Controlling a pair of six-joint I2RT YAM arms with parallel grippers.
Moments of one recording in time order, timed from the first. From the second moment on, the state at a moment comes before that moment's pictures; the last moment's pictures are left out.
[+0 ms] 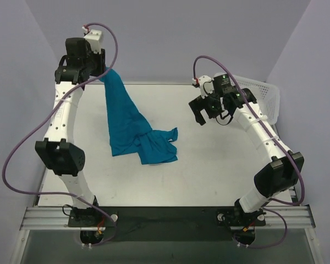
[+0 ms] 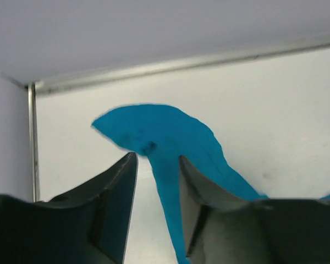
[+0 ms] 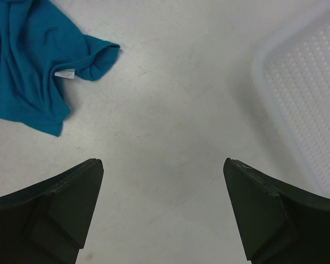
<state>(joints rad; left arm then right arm) -0.11 1.82 2.16 -0.71 0.11 0.11 0.34 1.60 1.60 -0.89 -0.08 -0.31</state>
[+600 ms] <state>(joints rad) -0.08 1.51 1.33 -0.71 0.18 -0.07 0.58 1.94 1.69 -0.94 -0.24 -0.55</state>
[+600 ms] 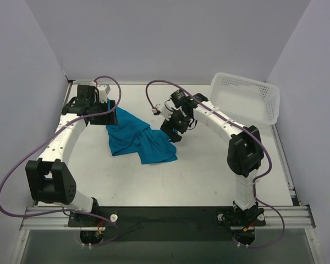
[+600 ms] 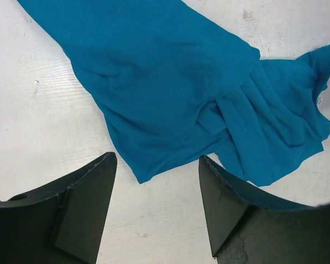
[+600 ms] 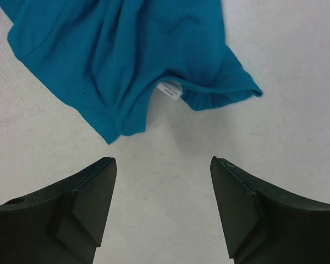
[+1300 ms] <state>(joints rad) -0.07 1.41 1.25 -0.68 0.19 -0.07 0.63 2.17 1.72 -0.95 -0.27 -0.52</state>
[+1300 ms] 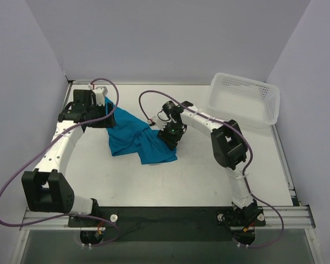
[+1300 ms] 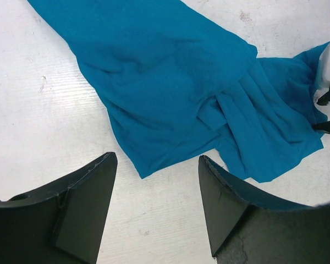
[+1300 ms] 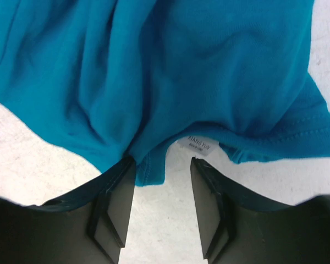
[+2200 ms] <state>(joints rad) -0.04 1.48 1.33 -0.64 0.21 0.03 0.59 1.72 2.36 -0.91 -0.27 -0.26</state>
